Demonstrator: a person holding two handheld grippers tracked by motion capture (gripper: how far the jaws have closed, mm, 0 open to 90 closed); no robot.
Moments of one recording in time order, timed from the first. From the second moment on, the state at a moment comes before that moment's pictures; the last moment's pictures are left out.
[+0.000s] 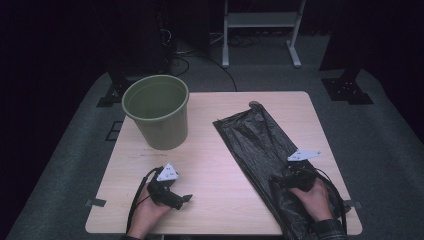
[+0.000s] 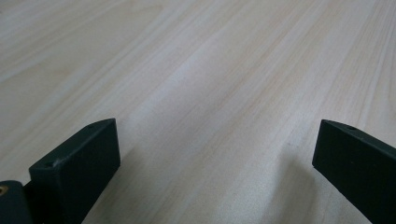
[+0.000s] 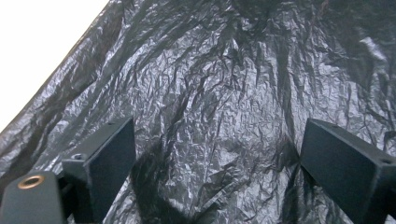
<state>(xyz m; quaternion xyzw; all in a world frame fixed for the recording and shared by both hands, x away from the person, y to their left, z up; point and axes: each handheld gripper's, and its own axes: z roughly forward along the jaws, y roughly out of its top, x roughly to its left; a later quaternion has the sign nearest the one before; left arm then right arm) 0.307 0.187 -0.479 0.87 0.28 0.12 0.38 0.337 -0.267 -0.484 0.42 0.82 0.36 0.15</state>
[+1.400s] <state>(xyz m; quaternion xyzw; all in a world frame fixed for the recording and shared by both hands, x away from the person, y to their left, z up) 0.300 0.223 -0.385 0.84 0.33 0.14 0.42 0.340 -0.267 -0.487 0.41 0.82 0.36 0.17</state>
